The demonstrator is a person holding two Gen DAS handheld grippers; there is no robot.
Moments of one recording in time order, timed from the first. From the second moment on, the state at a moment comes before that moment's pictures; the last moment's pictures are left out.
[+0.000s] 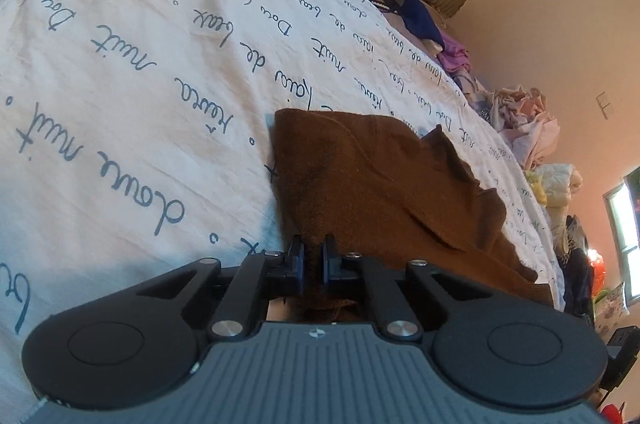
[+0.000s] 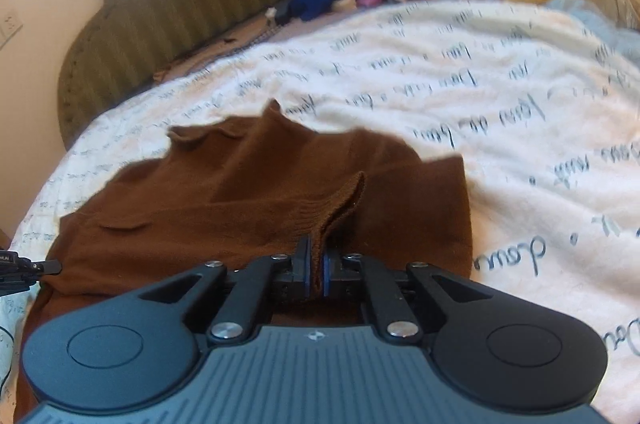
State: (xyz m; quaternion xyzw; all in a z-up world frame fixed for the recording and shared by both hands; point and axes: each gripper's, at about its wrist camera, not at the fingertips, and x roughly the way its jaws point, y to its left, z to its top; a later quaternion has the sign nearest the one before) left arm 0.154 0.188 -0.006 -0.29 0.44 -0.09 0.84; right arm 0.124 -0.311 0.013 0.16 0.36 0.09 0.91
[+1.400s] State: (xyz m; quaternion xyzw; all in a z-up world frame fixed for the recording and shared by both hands) left arm -0.011 0.057 -0.009 0.02 0.38 -0.09 0.92; right arm 0.012 -0.248 -0.008 0.01 0.39 0.08 0.92
